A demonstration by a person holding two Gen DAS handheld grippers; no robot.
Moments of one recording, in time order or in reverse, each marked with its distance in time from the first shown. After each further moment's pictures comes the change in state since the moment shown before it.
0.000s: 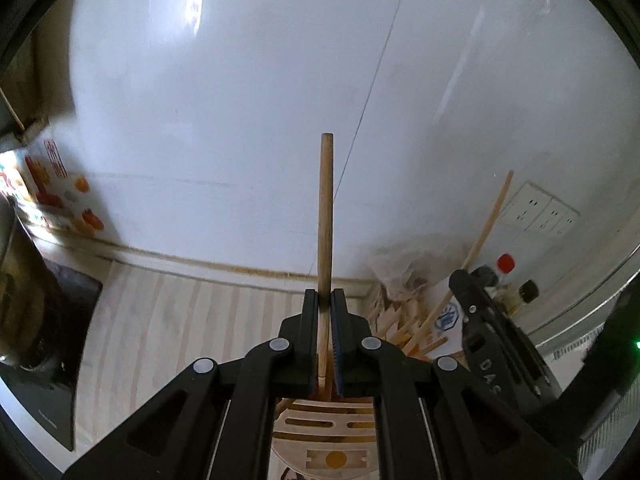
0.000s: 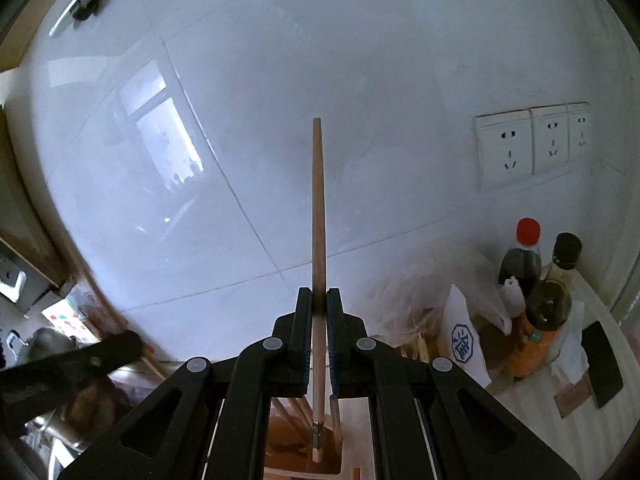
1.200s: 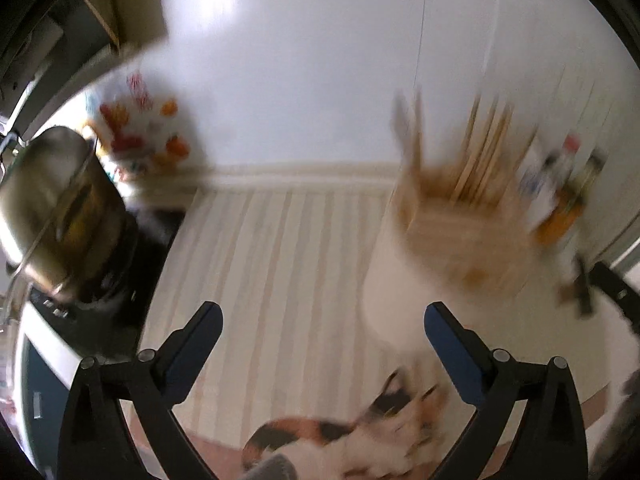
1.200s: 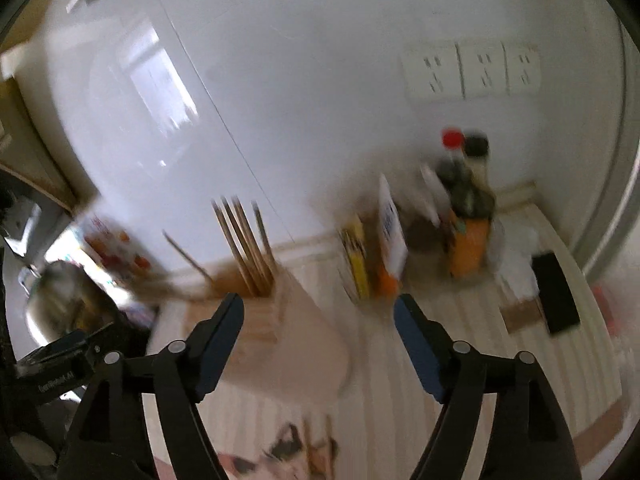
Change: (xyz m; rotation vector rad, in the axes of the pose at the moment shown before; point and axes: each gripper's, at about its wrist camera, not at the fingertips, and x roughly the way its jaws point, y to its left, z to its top) left arm -0.017 0.045 -0.152 0.095 0.136 0.305; right arm -0.097 -0.070 -0.071 -0.001 0.244 -0.035
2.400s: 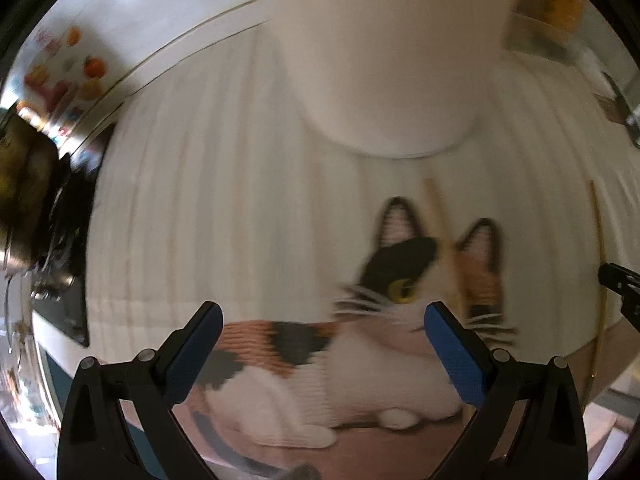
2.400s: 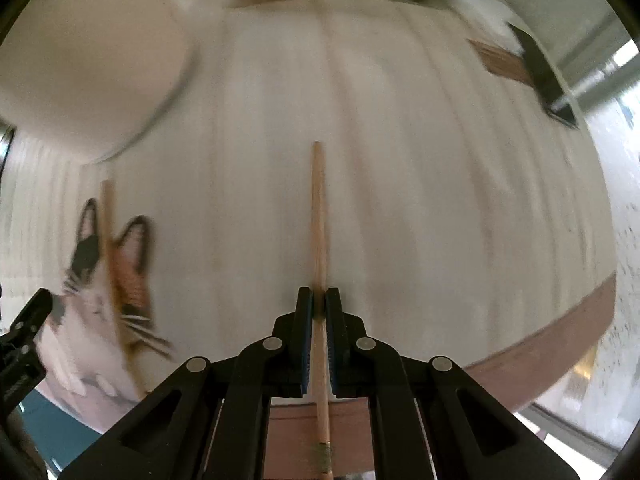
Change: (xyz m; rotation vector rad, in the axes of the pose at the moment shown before) left arm 0.104 -0.084 -0.123 0.248 0.292 0.011; right arm 0.123 -0.106 -0.179 -0.024 0.630 -0.366
